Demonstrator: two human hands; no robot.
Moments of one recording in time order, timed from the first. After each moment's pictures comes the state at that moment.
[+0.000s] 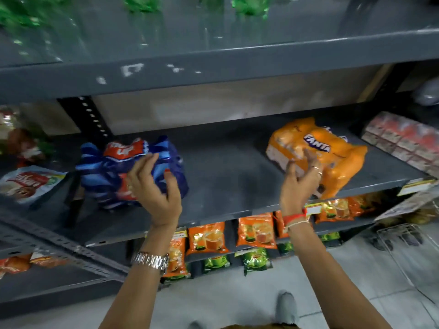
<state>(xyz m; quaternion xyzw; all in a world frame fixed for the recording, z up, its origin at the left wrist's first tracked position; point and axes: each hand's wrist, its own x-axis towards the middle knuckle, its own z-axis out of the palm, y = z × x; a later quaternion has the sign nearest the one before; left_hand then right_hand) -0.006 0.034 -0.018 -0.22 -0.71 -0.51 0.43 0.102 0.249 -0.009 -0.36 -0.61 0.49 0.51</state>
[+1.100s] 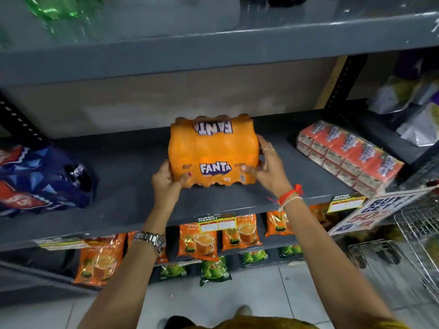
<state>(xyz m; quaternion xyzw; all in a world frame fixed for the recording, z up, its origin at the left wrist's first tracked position) 0.057 0.277 -0.053 -0.15 -0.76 -0.63 0.01 0.153 0.508 -0.027 -0.13 -0.81 0.54 0.19</state>
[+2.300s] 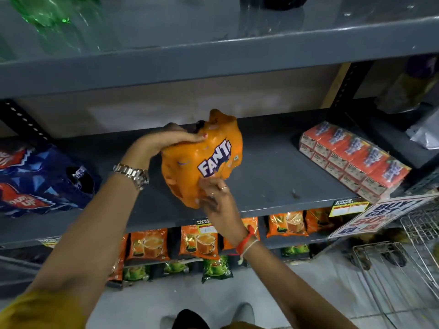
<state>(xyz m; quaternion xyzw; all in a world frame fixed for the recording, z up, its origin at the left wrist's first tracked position) -0.008 0.312 0.074 -0.20 -0.86 -0.36 -0.31 0.168 0.391 -0.048 -0.04 -0.75 0.64 0.16</state>
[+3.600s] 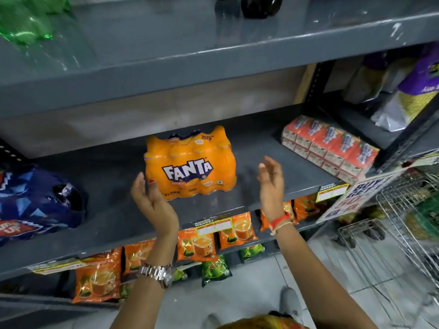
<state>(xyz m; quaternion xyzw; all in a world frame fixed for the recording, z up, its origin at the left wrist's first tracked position) 0.104 0.282 -0.030 0.00 -0.65 -0.74 0.17 0.186 0.477 -0.057 -0.29 -0.59 0.65 0.38</state>
